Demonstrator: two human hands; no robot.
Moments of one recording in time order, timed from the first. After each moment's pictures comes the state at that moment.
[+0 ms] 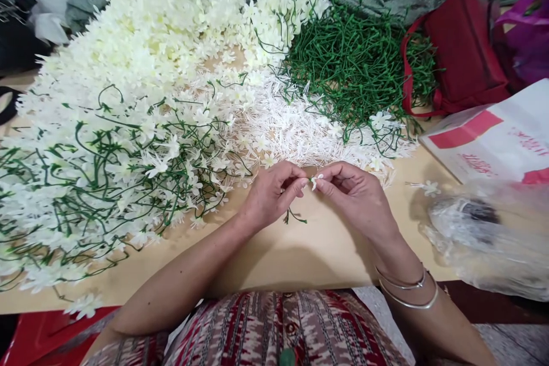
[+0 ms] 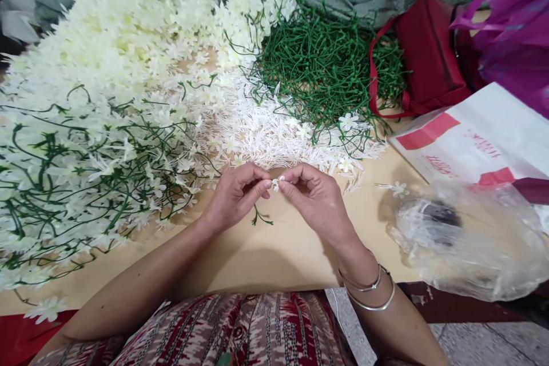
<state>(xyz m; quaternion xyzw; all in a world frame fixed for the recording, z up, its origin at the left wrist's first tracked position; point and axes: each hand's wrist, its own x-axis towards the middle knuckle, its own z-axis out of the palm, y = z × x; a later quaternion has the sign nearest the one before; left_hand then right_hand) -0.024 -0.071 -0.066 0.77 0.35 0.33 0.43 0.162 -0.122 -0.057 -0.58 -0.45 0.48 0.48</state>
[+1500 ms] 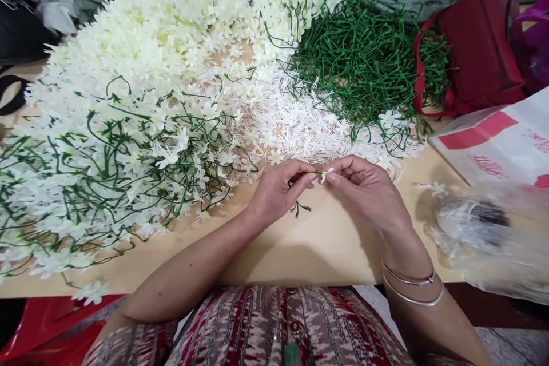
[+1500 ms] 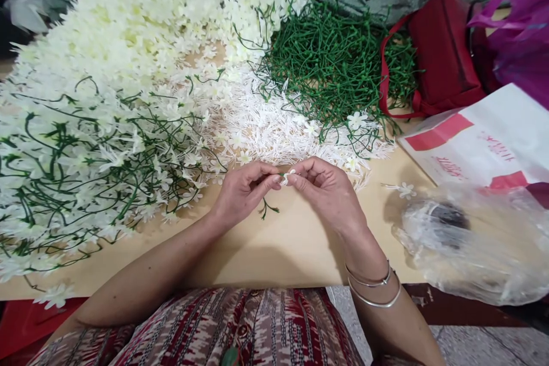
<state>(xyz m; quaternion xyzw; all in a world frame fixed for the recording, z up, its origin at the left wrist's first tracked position) -0.018 -0.076 -0.072 0.74 0.36 0.36 0.44 0.173 -0.117 -0.063 -0.58 -0.44 0.50 0.47</state>
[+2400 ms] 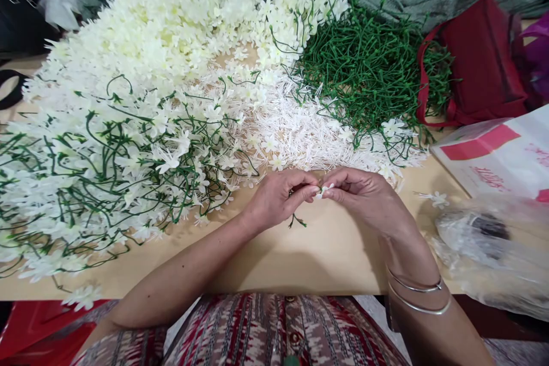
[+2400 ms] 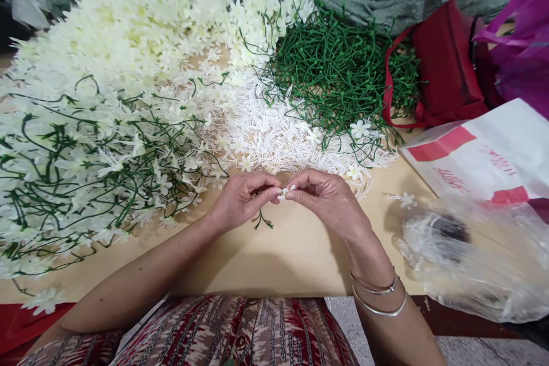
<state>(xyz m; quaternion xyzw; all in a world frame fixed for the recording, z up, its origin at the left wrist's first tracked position) -0.025 -0.070 -0.069 0.75 0.31 0.33 0.48 0.184 -0.111 -0.063 -0.53 -0.48 0.57 0.41</state>
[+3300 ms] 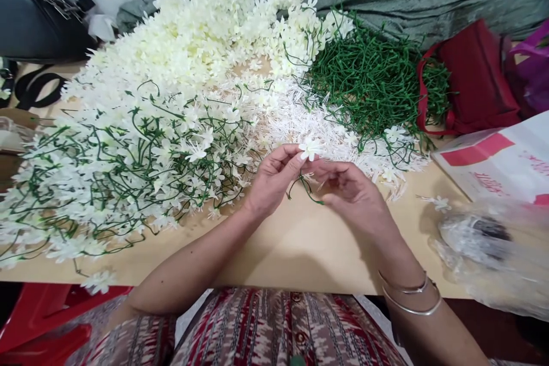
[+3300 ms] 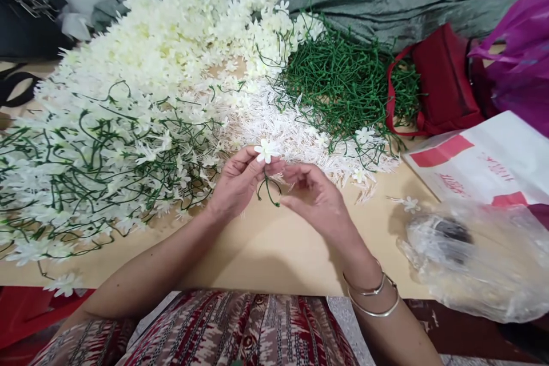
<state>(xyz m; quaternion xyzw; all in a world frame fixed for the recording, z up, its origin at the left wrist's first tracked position) -0.019 -0.065 -0.066 0.42 0.31 0.48 0.71 0.157 -0.120 -0.064 -0.51 -0.50 0.52 0.47</state>
